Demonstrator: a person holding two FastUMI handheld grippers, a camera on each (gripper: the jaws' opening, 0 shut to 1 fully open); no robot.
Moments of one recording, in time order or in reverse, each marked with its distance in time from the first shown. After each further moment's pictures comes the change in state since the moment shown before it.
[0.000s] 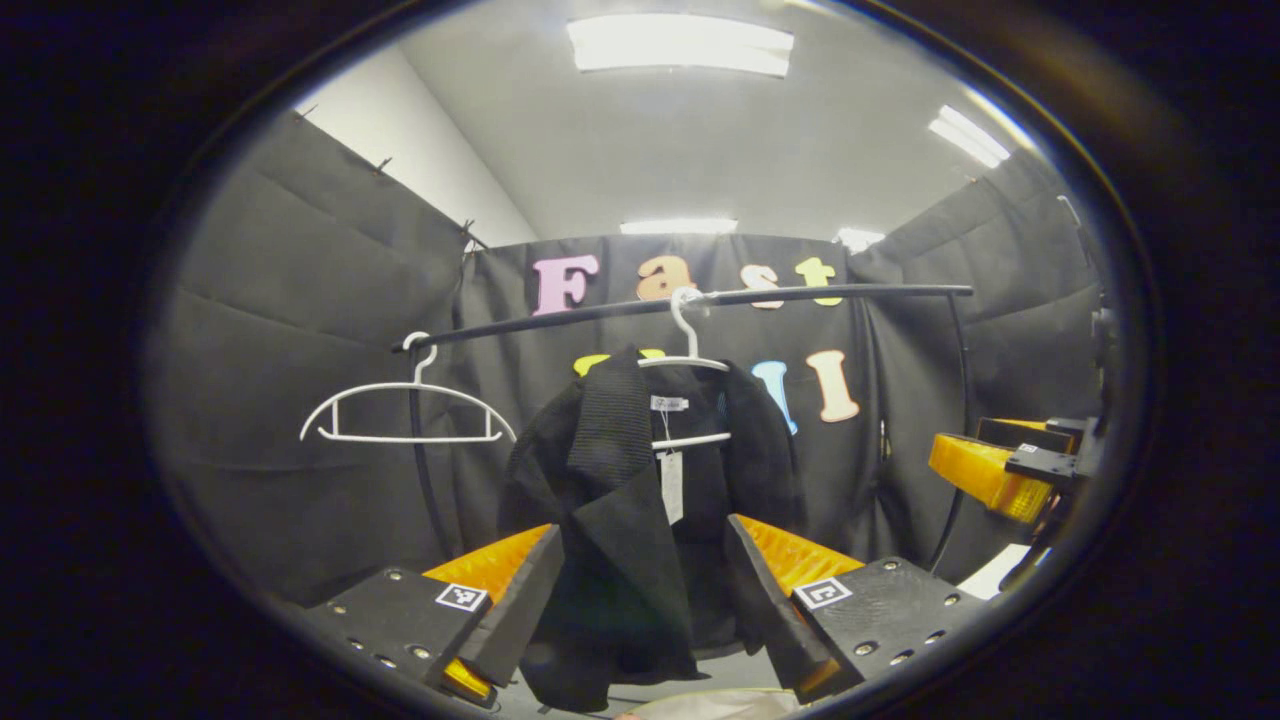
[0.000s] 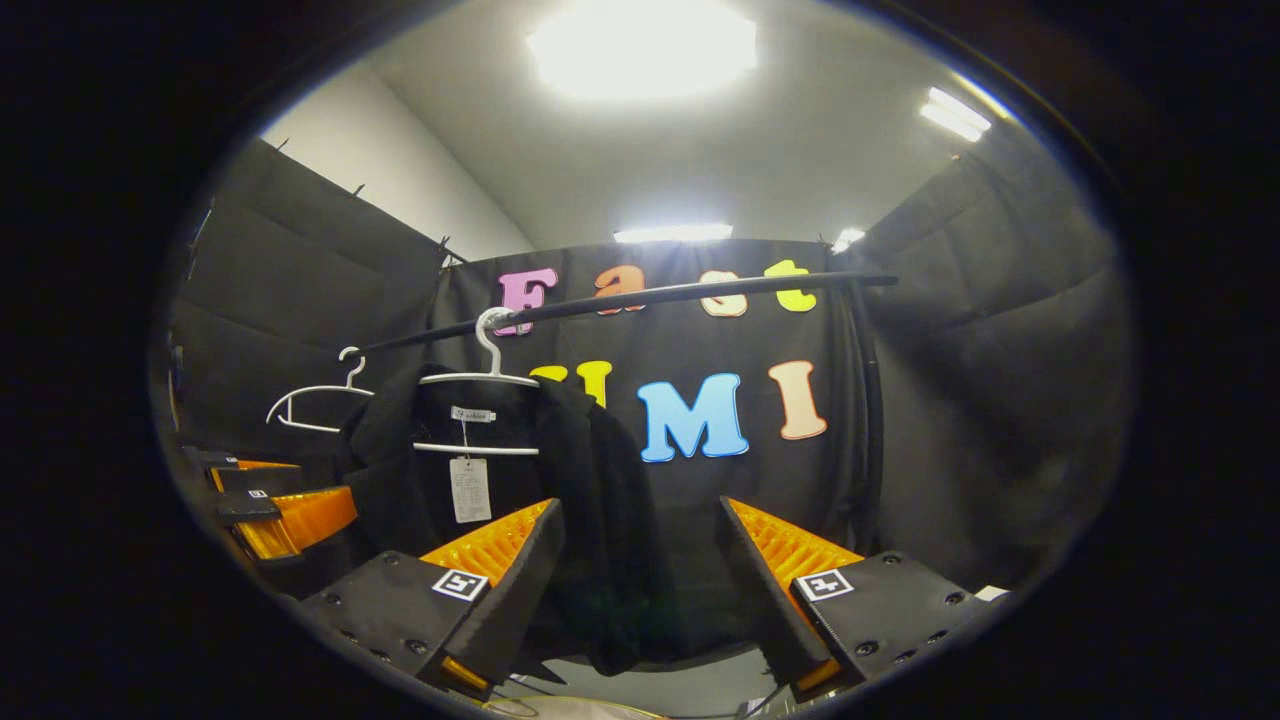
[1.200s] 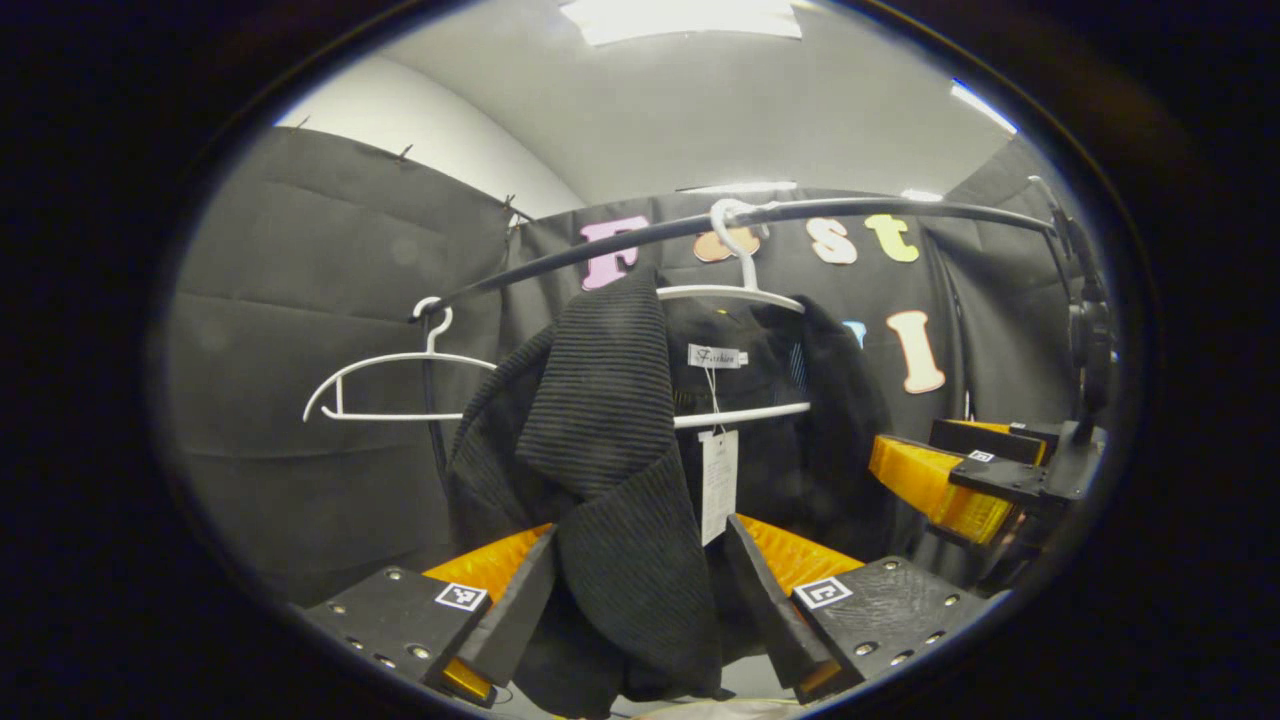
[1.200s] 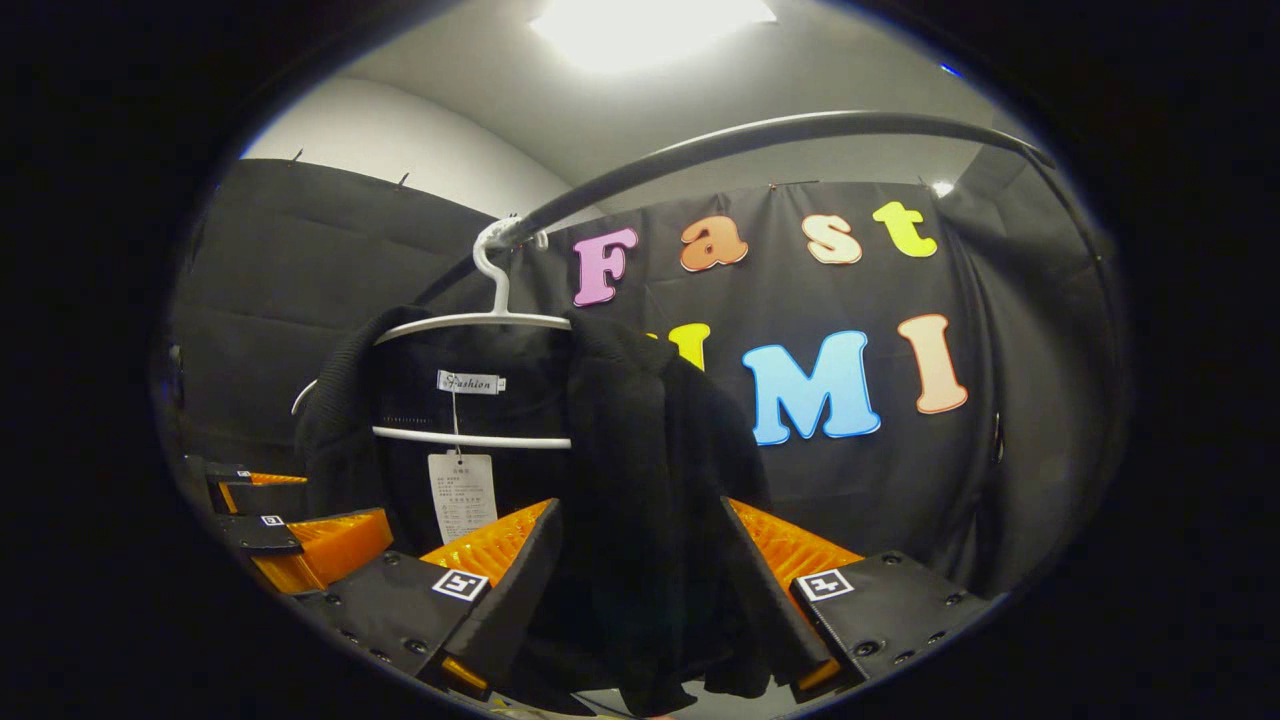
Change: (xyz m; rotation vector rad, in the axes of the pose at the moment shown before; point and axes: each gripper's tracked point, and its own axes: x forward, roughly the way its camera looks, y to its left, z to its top) left arm 0.104 0.006 -0.043 0.034 0.095 0.226; right arm 0.164 0.055 -0.055 0.041 0.079 0.316
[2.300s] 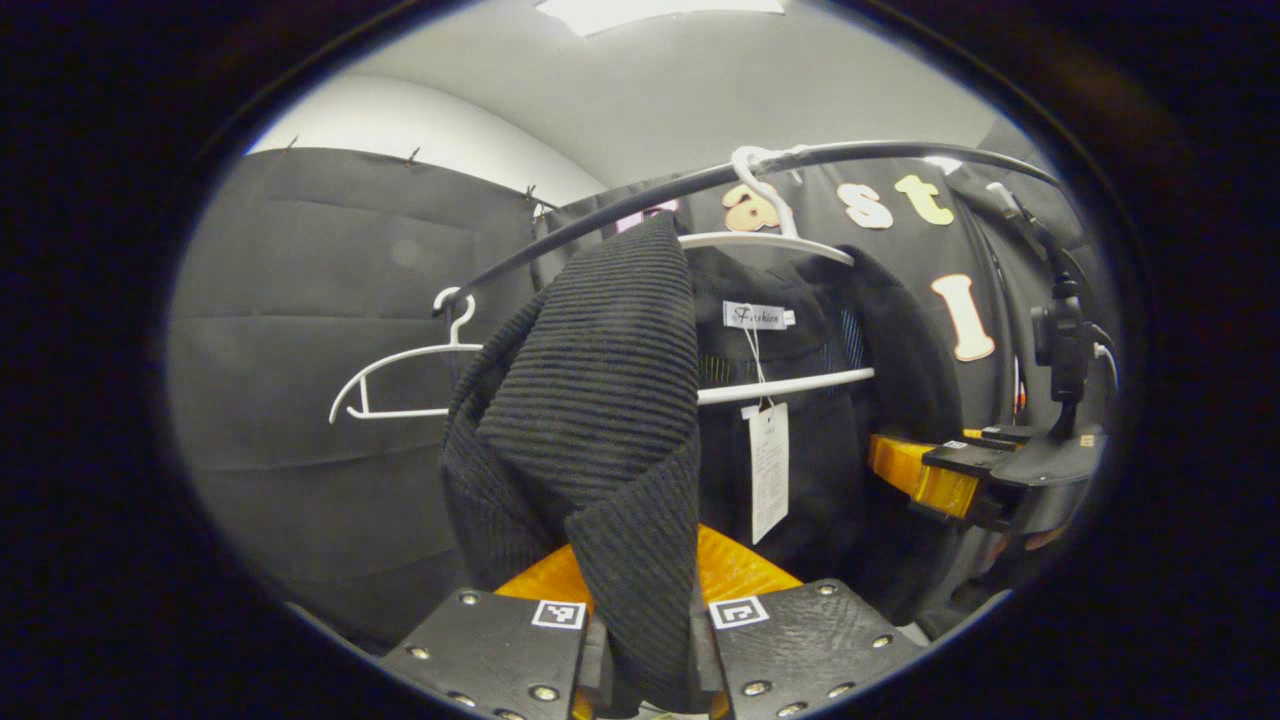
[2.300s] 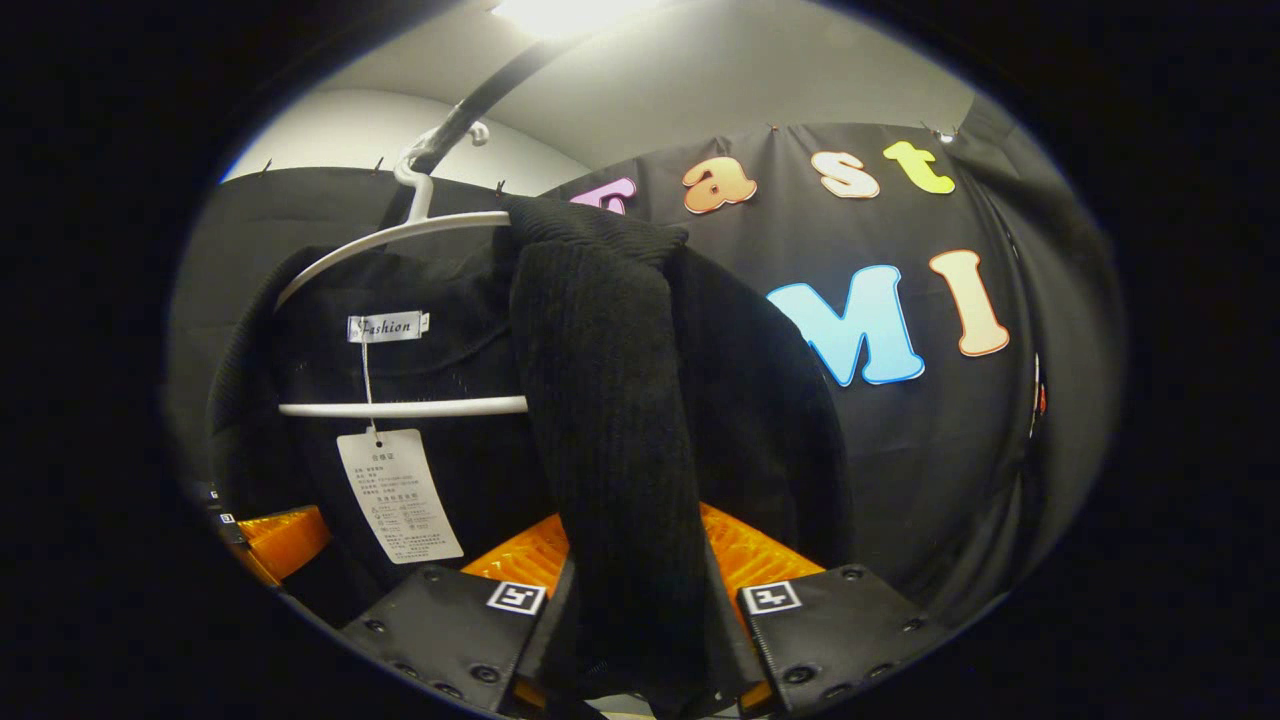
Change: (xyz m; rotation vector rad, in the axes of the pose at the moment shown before) left arm 0.025 0.009 -0.011 0.060 0.046 0.099; right arm 0.074 -0.003 -0.039 0.090 0.113 0.032
